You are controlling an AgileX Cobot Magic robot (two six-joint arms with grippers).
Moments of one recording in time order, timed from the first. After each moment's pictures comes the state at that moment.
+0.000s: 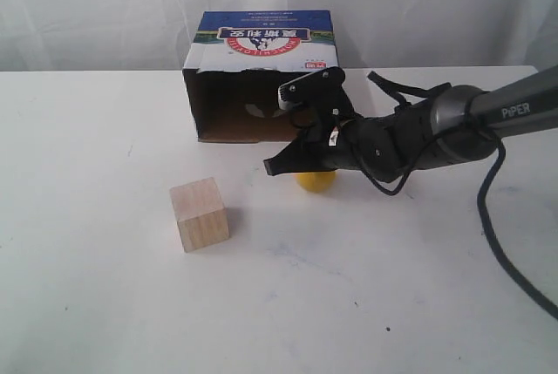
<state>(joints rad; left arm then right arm) 0.03 0.00 0.02 0.03 0.52 0.03 0.49 2.03 -1.14 0.00 -0.17 -0.03</state>
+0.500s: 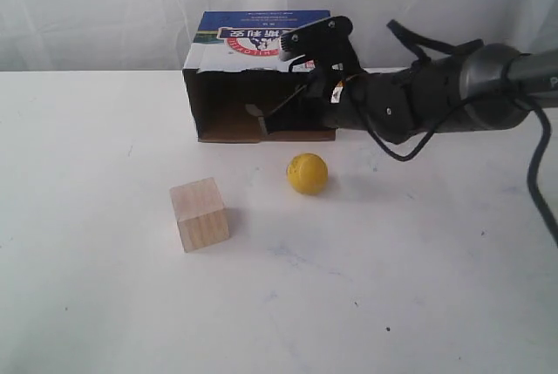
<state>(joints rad) 0.03 0.00 0.02 0.03 0.52 0.03 0.49 1.91 -1.19 0.00 -0.08 -0.03</state>
